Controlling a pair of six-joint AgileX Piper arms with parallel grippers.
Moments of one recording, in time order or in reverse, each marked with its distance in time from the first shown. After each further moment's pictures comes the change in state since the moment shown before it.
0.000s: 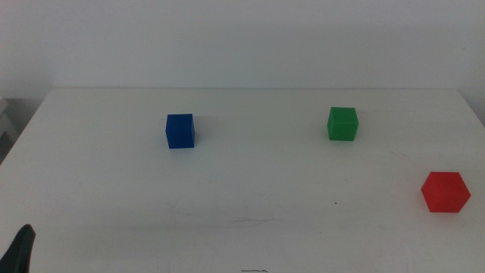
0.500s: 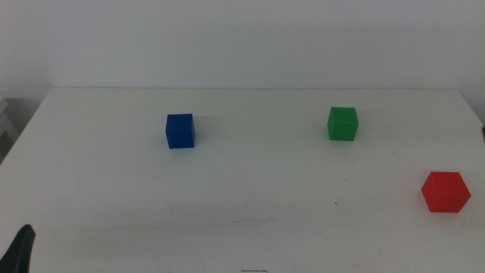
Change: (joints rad) left arm 0.000 0.000 0.000 0.000 0.000 0.000; right arm 0.000 0.527 -0.472 0.030 0.335 0.018
